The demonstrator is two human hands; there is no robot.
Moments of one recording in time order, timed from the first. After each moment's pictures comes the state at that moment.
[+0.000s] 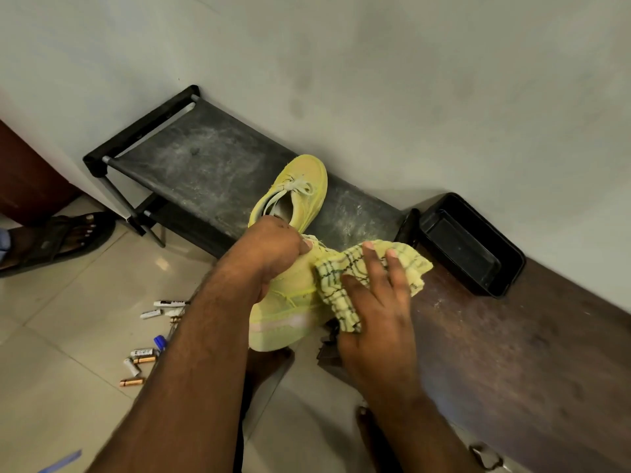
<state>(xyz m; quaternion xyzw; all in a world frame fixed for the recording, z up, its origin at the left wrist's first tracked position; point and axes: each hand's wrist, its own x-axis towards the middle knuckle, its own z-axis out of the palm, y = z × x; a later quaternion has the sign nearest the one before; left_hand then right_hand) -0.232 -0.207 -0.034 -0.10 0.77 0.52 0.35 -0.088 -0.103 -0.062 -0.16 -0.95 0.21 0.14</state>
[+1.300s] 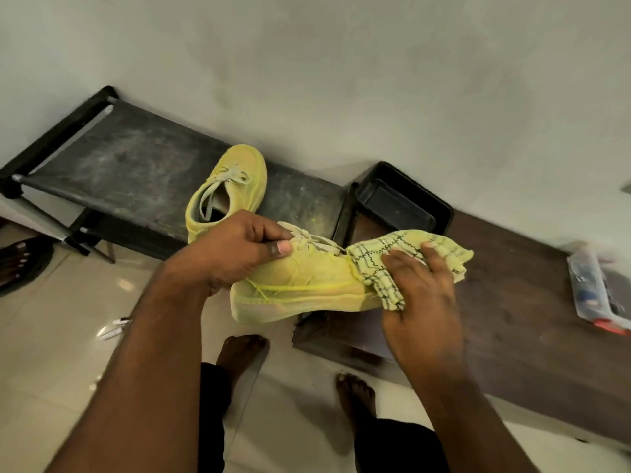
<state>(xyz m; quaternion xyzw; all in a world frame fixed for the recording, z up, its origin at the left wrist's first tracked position) -0.214 -0.201 -0.031 0.27 0.73 0.50 0.37 -0.019 -0.043 -0.025 -0.30 -0.93 0.17 0.12</state>
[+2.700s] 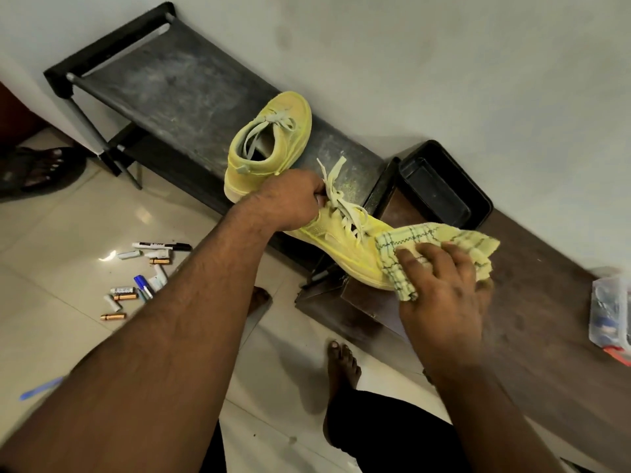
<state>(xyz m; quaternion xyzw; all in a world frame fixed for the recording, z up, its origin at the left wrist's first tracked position) -0.202 -0.180 -0.043 0.26 0.88 0.29 0.28 -0.003 -0.039 -0.035 -0.22 -0.98 0.00 0.02</state>
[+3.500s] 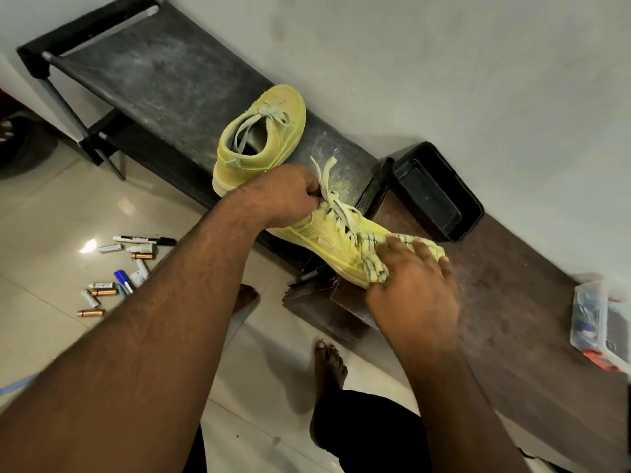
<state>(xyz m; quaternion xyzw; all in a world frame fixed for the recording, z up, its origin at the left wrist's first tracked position) -0.205 -0.180 -0.043 0.25 0.86 0.33 0.31 -0.041 -0.064 -0.007 -0.25 -0.95 0.02 -0.16</state>
